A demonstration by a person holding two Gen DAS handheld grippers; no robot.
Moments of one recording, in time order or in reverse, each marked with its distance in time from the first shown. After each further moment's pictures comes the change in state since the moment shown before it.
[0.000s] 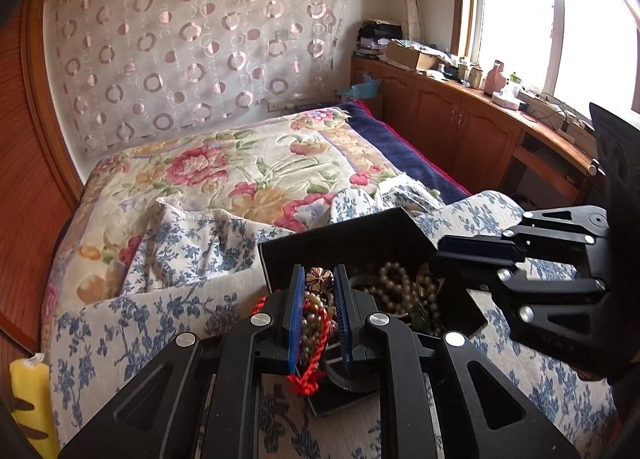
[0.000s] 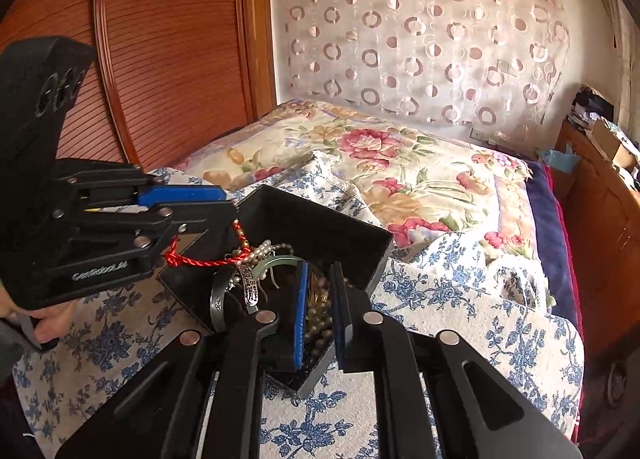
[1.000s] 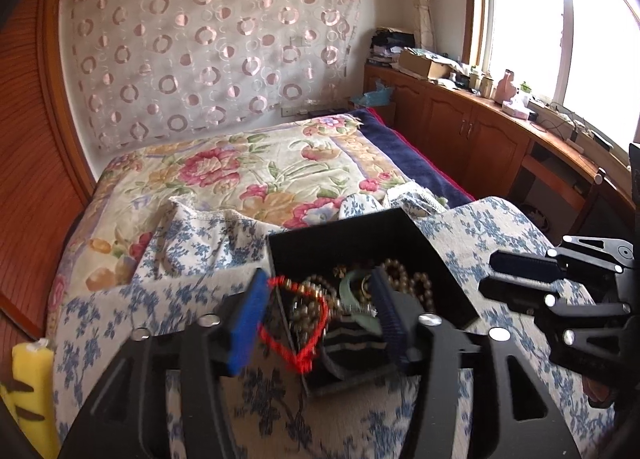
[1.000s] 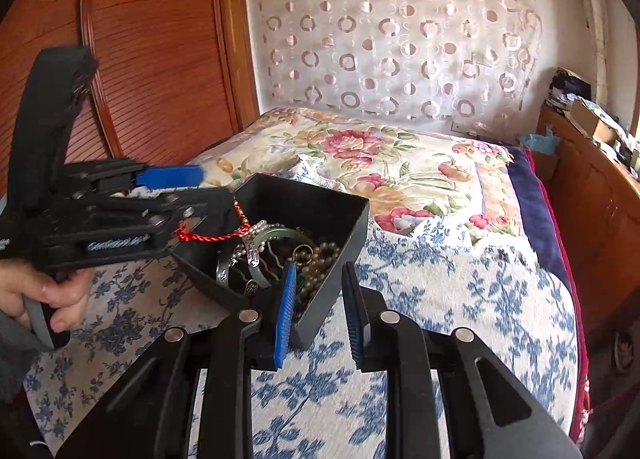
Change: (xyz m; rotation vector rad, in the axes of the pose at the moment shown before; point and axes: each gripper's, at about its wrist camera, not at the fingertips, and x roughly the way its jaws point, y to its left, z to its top) left arm -0.022 -0.005 -0.018 -0.037 -0.032 0.050; right arm -0.042 0.004 -0.038 0.100 -0.039 -0.050
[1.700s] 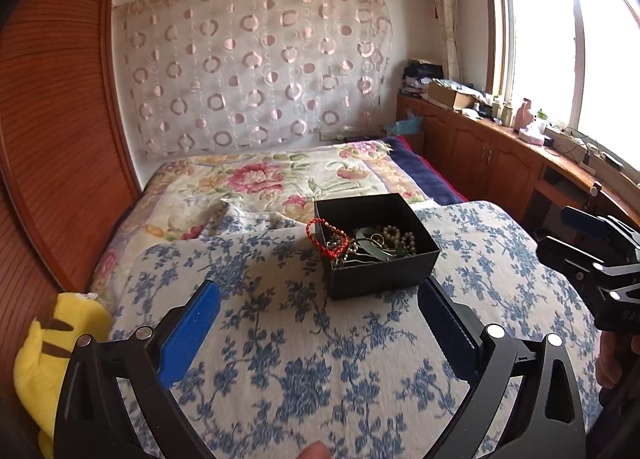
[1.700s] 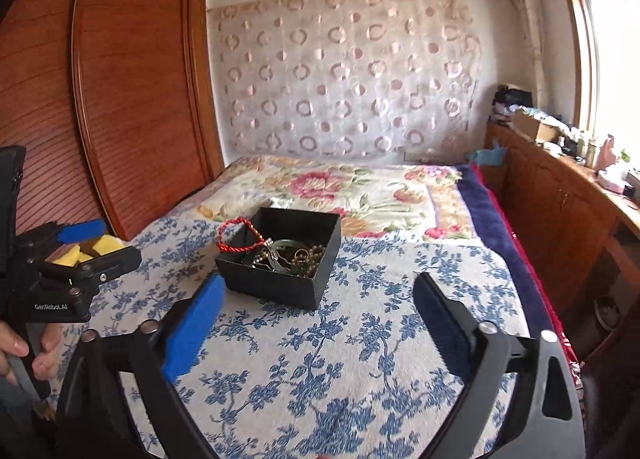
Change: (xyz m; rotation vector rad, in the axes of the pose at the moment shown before) left arm -0.138 -0.009 -0.063 -0.062 -0.108 0.129; right arm -0.122 0.041 -0.039 0.094 -0.188 -0.169
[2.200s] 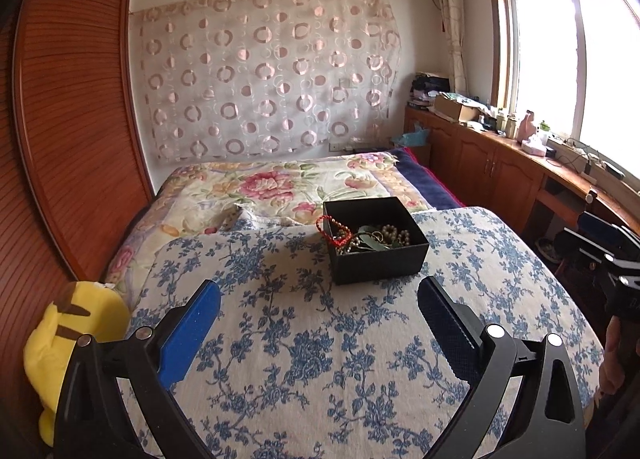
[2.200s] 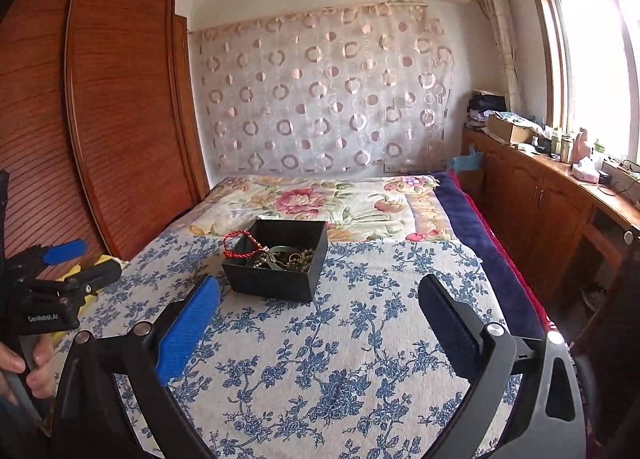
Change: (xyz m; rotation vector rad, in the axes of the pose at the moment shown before) left arm -0.048 -0.001 -0.016 -0.018 -0.037 0.030; right arm -0.047 0.004 -0.015 0.055 -0.057 -0.041
